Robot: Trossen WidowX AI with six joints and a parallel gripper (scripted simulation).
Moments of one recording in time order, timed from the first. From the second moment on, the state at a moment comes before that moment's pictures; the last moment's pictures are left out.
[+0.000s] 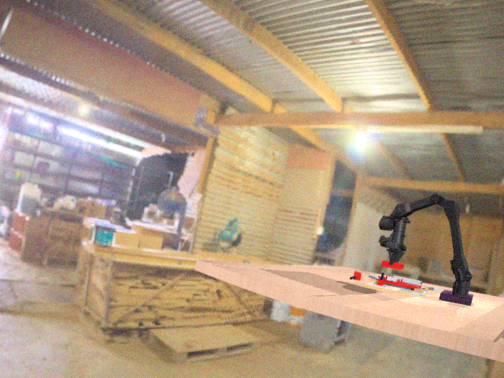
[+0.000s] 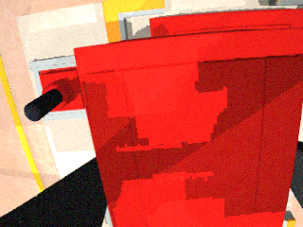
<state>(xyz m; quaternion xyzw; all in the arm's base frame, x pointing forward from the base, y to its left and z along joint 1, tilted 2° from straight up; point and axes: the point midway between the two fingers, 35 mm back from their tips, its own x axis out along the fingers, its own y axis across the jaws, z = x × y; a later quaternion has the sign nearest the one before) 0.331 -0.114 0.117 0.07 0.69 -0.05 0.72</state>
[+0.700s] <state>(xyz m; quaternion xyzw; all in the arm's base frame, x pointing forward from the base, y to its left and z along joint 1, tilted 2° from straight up) 0.335 -0.024 0.122 0.06 0.69 -0.03 0.72</state>
